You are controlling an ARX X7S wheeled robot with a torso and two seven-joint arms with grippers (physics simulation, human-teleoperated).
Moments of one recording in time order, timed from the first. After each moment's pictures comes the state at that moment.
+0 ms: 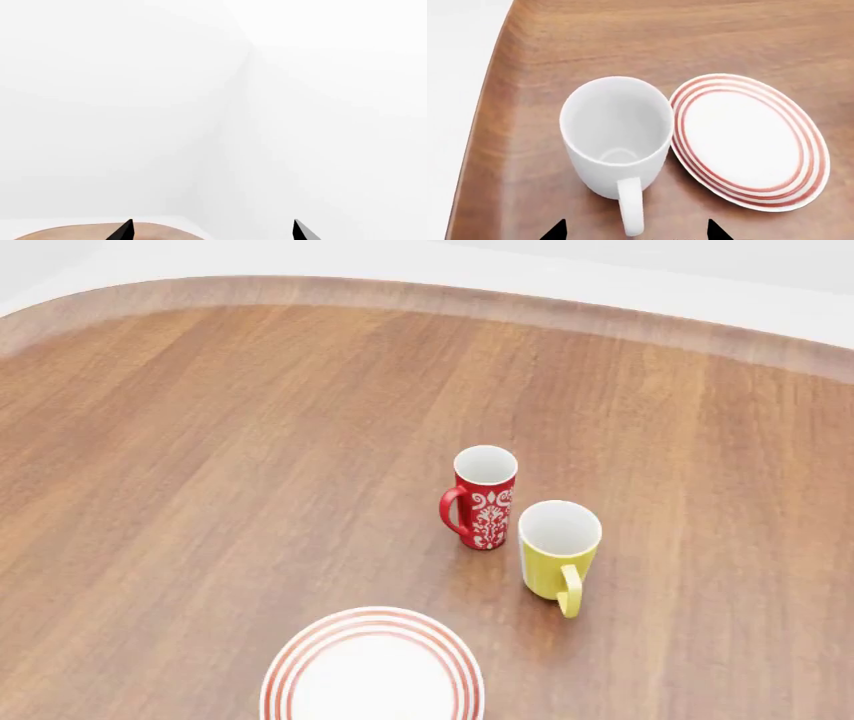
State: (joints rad) left arm -0.18 -0.29 -0.24 0.79 -0.59 -0.40 -0.59; right arm 0.25 0.64 -0.55 -0.41 0.39 0.74 -0.44
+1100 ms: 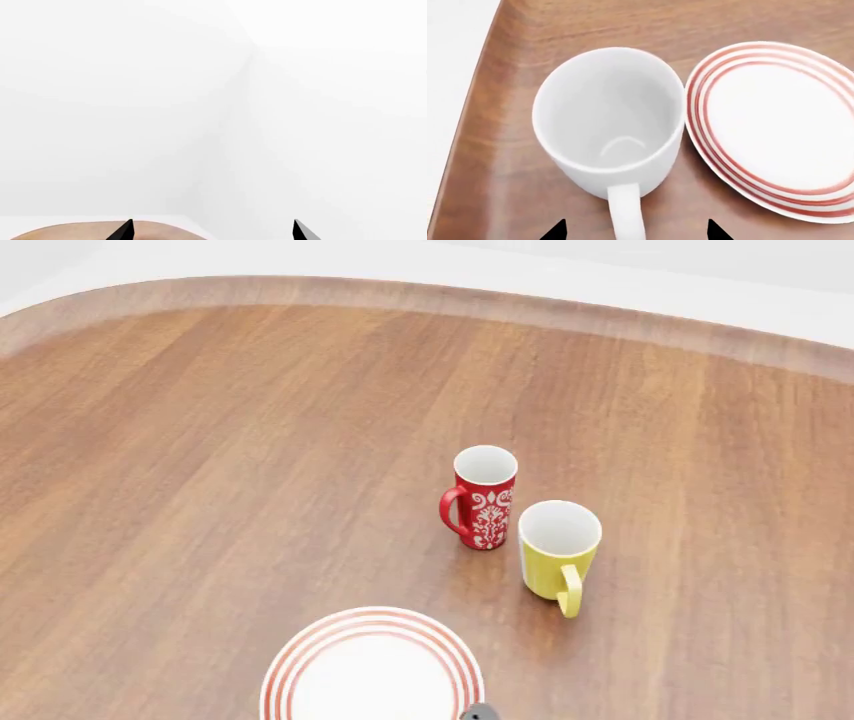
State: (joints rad) left arm -0.17 -0.31 -0.24 0.80 -0.63 -0.40 -0.62; right arm 0.43 0.52 -0.68 -0.11 0.36 0.73 -0.57
